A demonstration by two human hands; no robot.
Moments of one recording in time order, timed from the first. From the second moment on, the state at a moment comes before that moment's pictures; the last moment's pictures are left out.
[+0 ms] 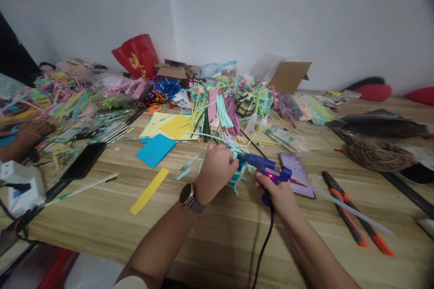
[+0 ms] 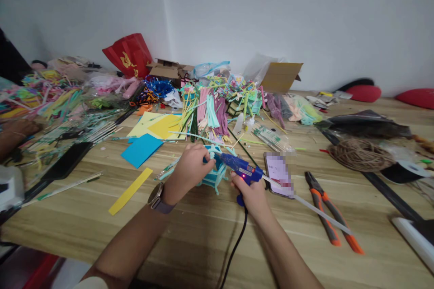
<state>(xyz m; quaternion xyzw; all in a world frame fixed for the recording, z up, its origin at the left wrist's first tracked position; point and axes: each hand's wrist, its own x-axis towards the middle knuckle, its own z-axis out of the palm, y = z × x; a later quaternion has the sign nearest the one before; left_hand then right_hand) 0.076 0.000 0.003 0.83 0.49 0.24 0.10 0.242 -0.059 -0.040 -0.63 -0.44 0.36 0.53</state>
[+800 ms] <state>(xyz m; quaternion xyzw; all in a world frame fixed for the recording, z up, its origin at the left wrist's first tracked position) 0.074 0.004 0.001 0.84 0.49 0.23 0.10 0.273 -0.103 -0.060 -0.51 -0.33 0.66 0.44</state>
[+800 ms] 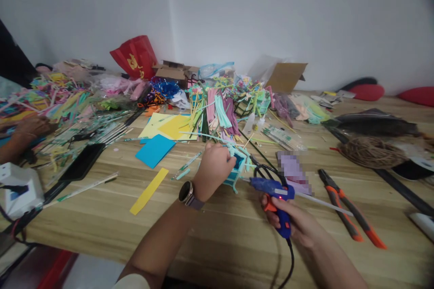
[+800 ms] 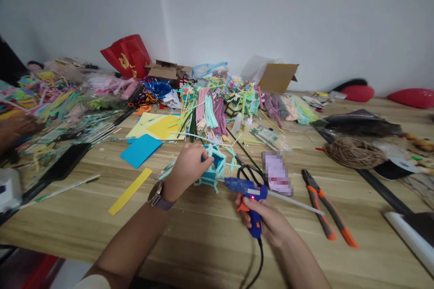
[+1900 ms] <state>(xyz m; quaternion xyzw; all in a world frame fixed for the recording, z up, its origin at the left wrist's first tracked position) 0.069 0.022 -0.002 0.73 0.47 0.32 0.37 0.268 -0.068 -0.021 -0.63 -0.69 0.30 0.18</state>
